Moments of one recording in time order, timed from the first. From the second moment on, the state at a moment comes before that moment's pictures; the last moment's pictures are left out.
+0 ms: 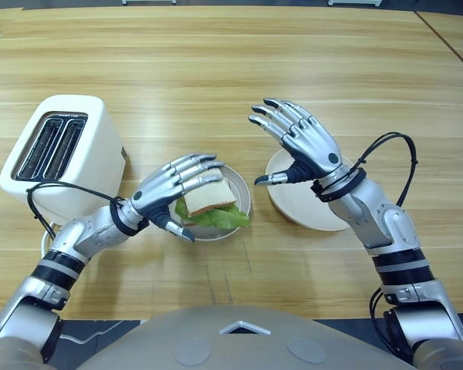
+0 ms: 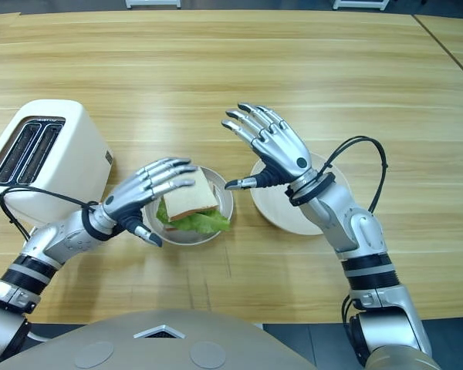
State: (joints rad) left arm -0.09 0.61 -0.31 0.01 0.64 -0.90 0.30; right arm -0.14 -0.63 0.15 -0.01 -0.81 -0.57 -0.19
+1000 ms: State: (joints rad) left arm 0.32 0.74 -0.36 -0.22 0.14 -0.36 -0.70; right arm 0.17 -0.77 0.41 -0.35 -0.26 -0.36 0.71
